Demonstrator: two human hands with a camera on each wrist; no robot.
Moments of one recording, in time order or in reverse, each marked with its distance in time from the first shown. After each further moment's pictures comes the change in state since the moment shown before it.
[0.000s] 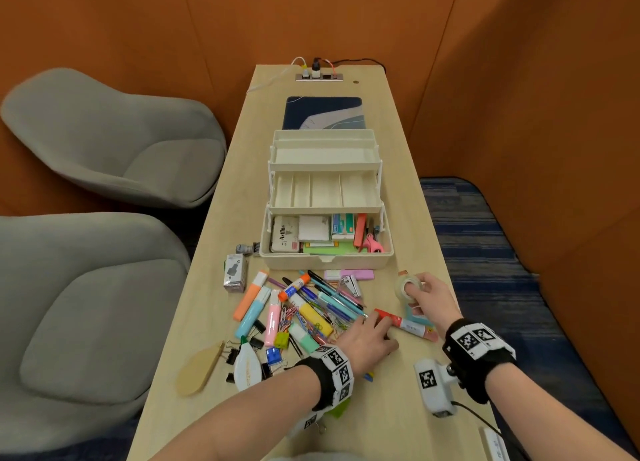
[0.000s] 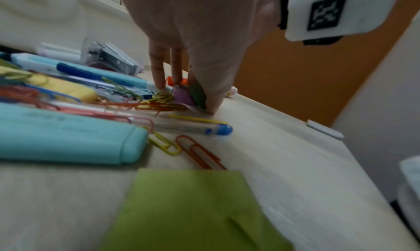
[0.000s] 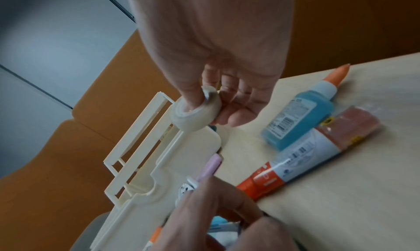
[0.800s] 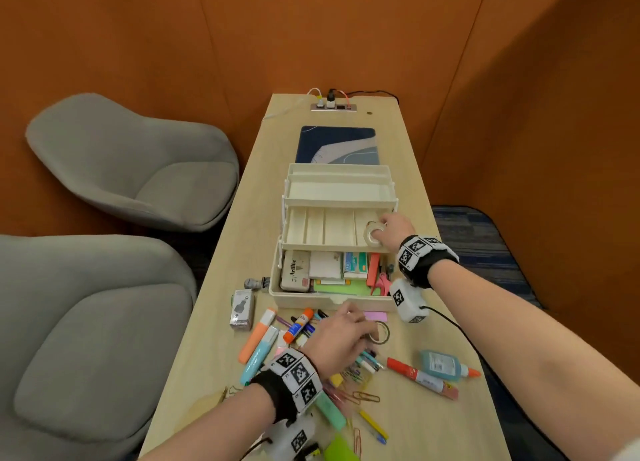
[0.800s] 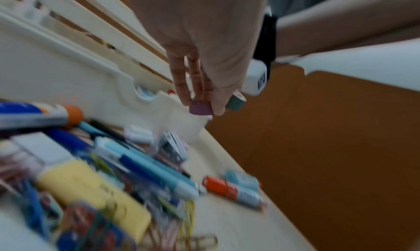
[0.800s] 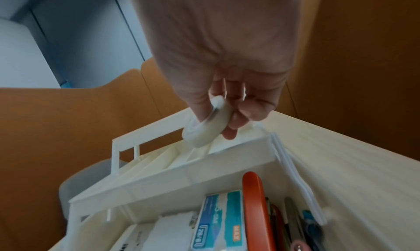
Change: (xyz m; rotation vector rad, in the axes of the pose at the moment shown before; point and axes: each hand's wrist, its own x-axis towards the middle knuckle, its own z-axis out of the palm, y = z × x) left_hand -0.020 -0.087 -0.059 -0.440 0.290 -0.144; right_hand 0.122 -0.172 0.050 -0.673 0.013 -0.281
